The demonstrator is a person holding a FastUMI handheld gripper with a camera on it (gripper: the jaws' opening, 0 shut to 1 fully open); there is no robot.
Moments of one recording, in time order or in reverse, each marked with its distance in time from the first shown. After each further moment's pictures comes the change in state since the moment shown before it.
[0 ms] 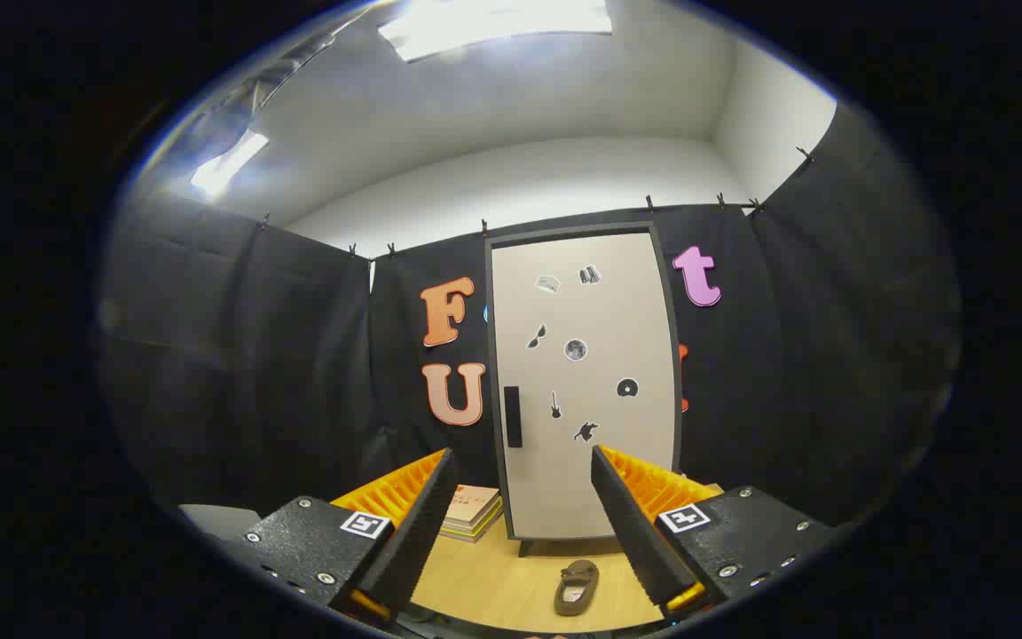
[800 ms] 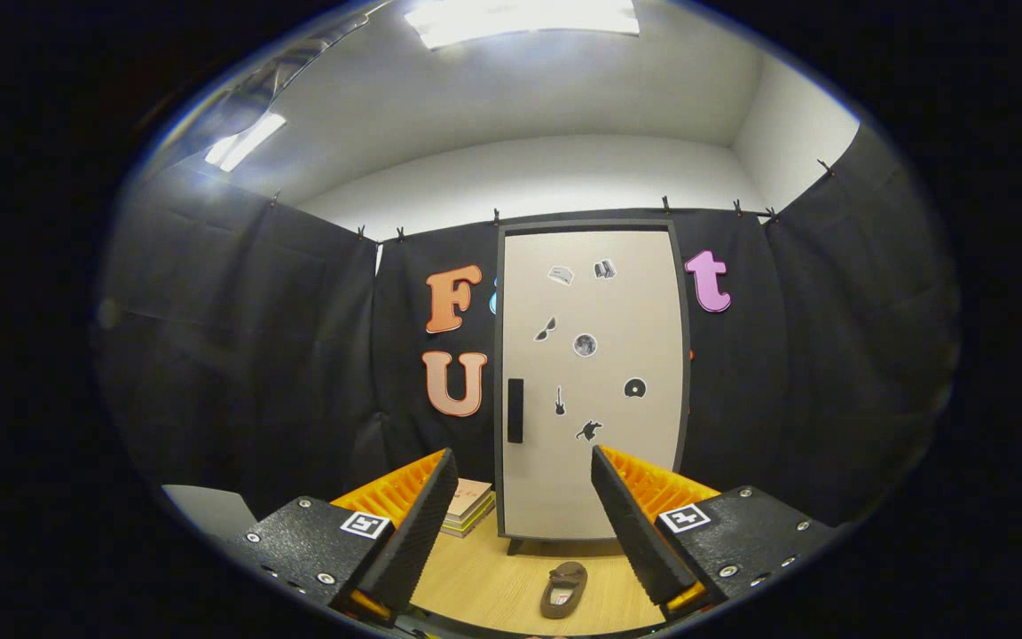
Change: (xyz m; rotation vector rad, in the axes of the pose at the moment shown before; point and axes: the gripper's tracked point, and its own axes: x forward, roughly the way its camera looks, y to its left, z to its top) arm 0.017 0.010 -0.014 -0.081 0.025 0.006
